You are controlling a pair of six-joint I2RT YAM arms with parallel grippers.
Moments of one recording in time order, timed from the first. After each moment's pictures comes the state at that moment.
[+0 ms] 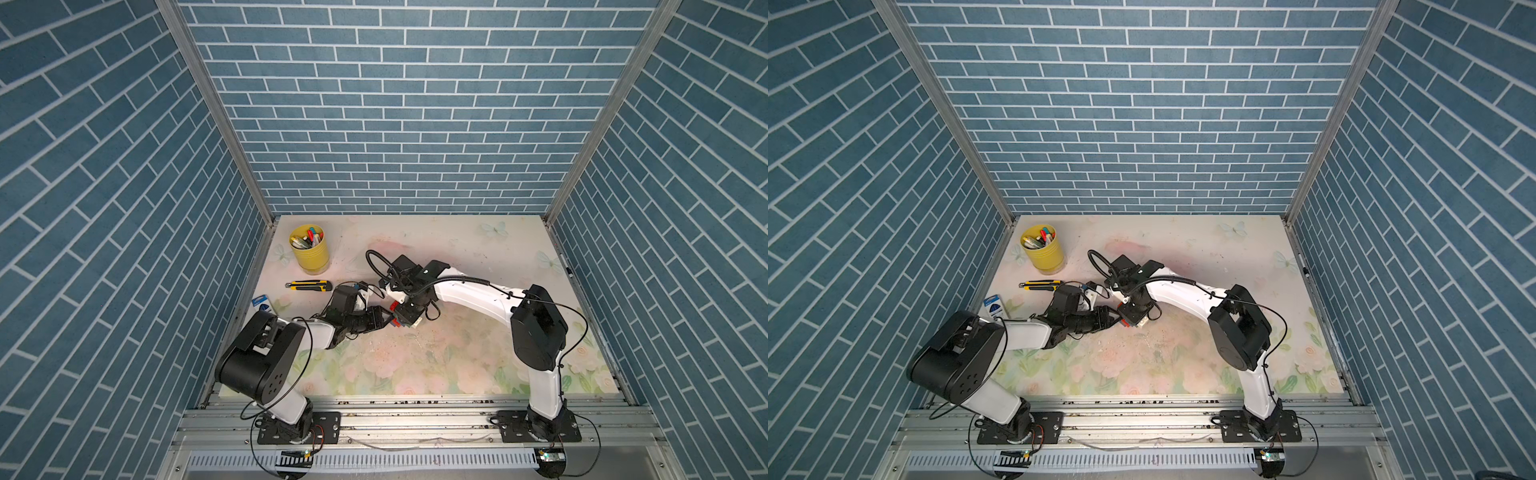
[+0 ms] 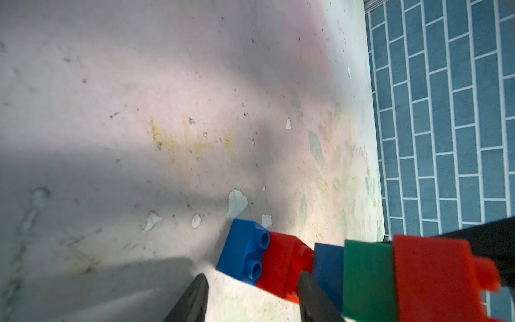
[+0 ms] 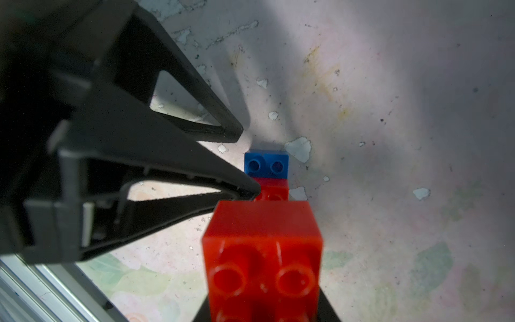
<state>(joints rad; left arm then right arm) -0.40 1.59 0.49 0.34 0.55 -0.66 0.94 1.99 1.61 -0.94 -0.11 -0.05</state>
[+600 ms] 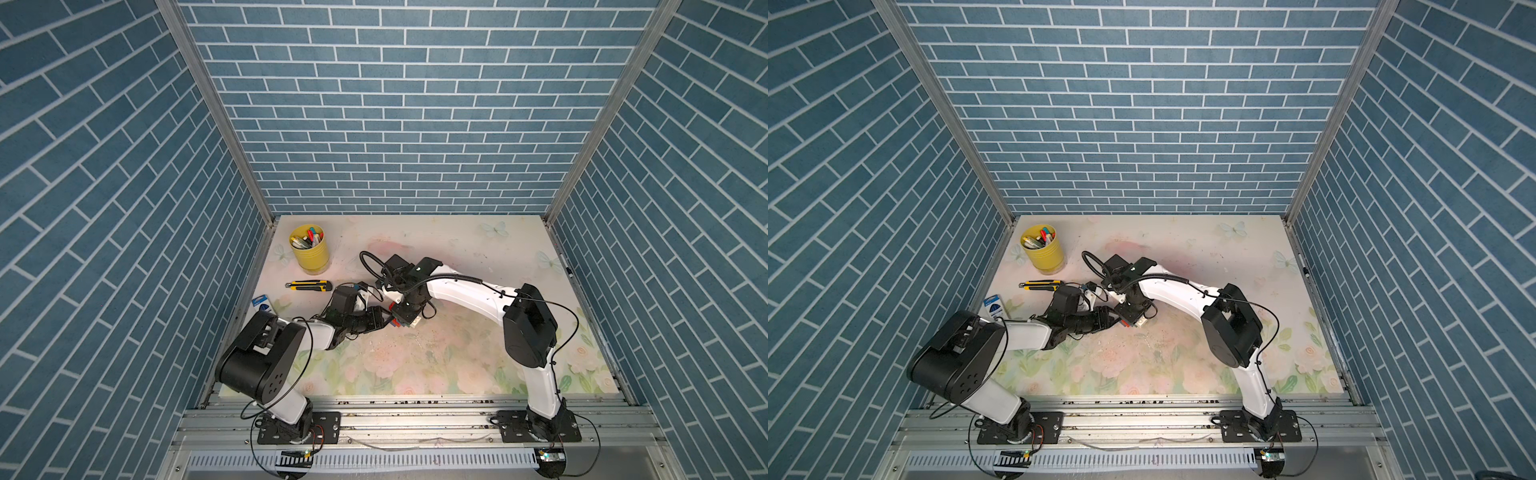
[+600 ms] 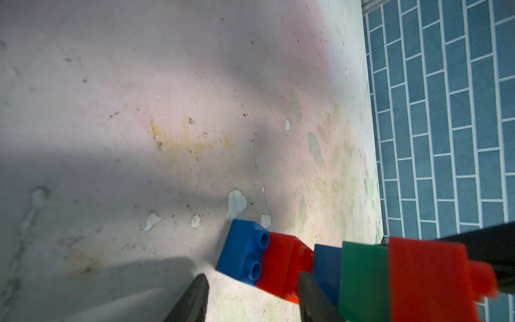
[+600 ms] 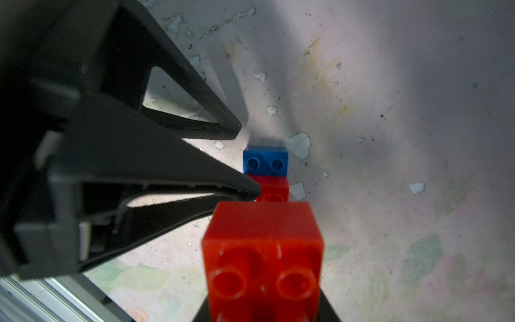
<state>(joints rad) -0.40 1.59 0.48 0.36 0.55 -0.67 0.96 2.05 1.72 -1.05 -0.04 -0.03</state>
